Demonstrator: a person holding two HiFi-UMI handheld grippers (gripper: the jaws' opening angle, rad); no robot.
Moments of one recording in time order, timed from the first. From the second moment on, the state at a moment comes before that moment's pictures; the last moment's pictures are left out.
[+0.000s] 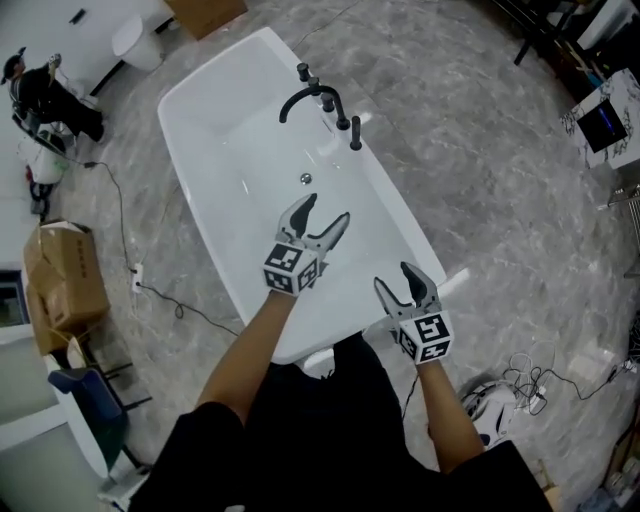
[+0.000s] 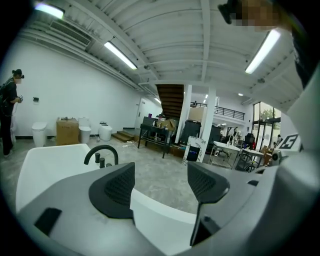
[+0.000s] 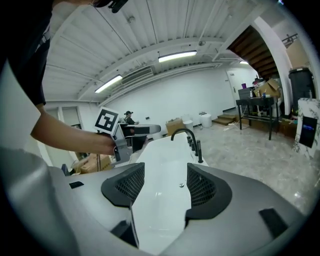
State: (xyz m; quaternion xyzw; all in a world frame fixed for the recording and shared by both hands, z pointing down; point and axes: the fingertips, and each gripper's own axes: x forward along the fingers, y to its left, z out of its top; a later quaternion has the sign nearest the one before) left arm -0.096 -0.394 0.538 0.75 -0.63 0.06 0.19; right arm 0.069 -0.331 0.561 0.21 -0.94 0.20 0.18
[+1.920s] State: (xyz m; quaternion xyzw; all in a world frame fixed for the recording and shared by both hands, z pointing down) left arm -0.185 -0.614 0.784 0.73 -0.63 0.11 0.23; right arm -0.005 -0.392 0.740 0.21 -0.91 0.28 0.21
